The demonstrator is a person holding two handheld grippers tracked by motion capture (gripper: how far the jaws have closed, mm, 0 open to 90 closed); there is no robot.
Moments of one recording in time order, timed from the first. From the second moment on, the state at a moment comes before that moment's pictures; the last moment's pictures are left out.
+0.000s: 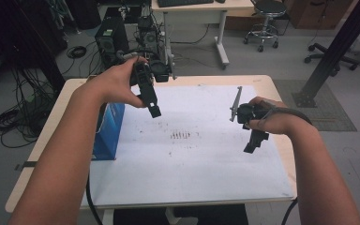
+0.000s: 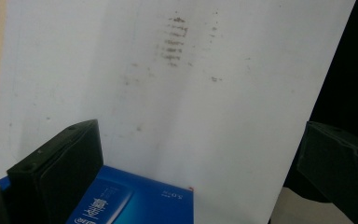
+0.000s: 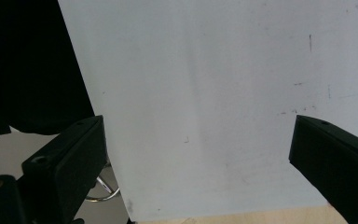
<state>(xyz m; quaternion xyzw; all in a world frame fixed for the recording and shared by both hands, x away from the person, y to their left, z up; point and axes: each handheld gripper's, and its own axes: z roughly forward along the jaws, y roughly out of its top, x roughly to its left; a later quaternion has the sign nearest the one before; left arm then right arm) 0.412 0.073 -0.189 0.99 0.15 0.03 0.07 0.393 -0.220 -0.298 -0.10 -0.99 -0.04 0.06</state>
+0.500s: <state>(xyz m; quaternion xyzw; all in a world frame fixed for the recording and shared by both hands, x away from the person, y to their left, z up) 0.413 0.073 -0.190 0.98 0.15 0.03 0.07 0.397 -0.218 -0.302 -0.09 -0.99 -0.04 0.06</state>
